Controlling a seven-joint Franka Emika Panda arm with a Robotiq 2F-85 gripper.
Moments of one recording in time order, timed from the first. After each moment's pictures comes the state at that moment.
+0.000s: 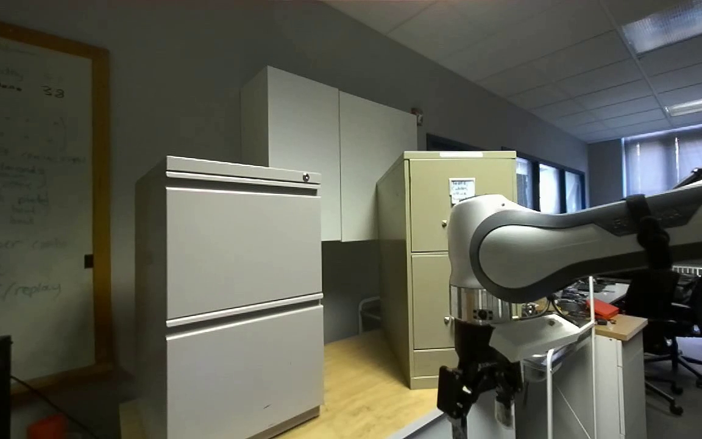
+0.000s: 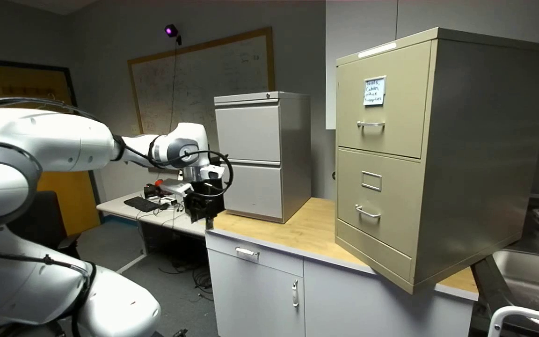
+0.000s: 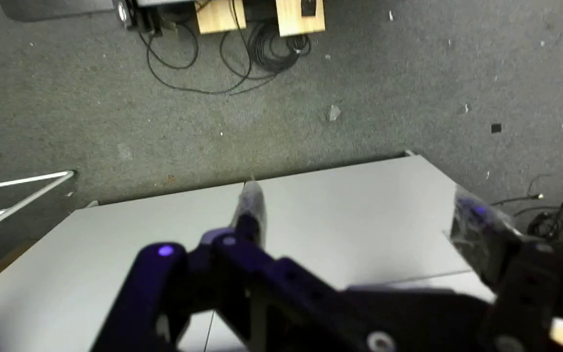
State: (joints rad) arm 0.03 -0.68 0.16 -2.47 0.12 1.81 0.27
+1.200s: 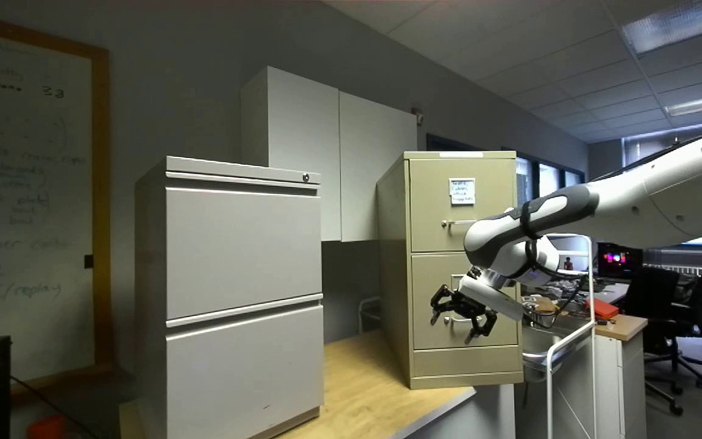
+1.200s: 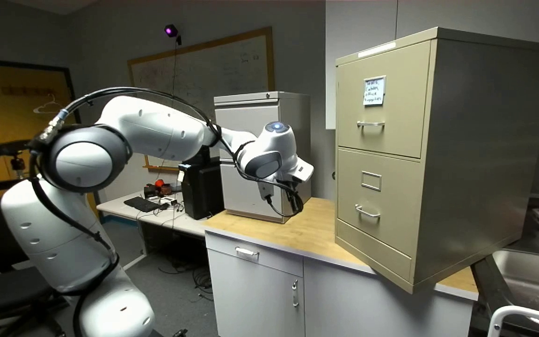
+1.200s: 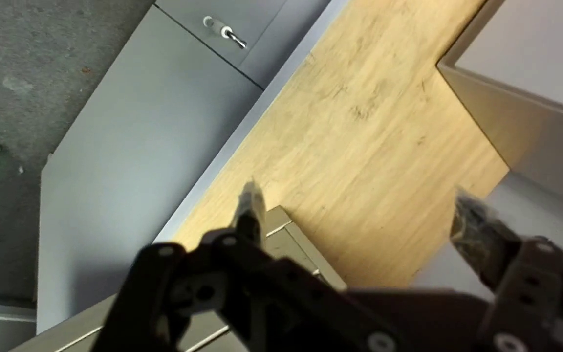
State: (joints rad) arm -0.14 -0.23 -0.17 -2.19 0.40 2.39 0.29
